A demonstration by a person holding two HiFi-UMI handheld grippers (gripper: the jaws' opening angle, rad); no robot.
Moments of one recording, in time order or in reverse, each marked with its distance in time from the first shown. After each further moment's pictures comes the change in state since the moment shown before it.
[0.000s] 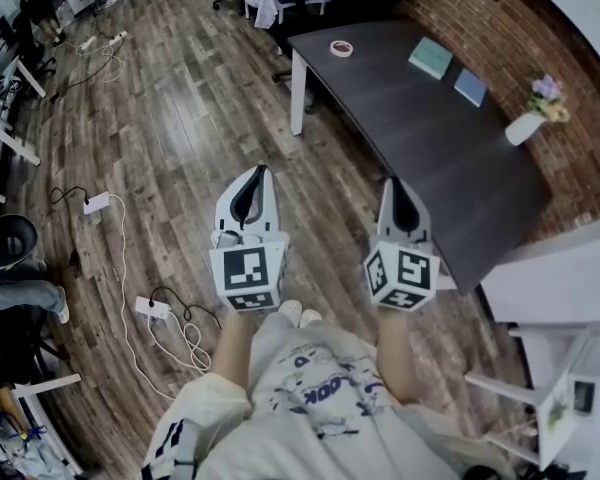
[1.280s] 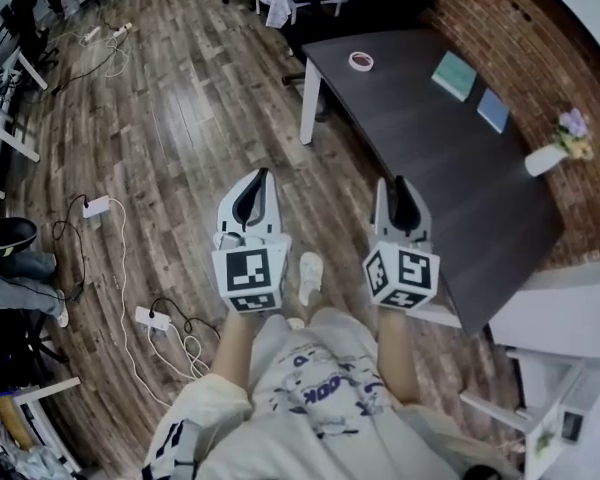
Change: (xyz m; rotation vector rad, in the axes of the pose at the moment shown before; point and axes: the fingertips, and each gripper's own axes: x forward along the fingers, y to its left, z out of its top) left arm 0.117 0.061 -0.024 -0.016 0.049 0.037; right arm 0.143 0.022 -0.015 0.023 0.033 0.068
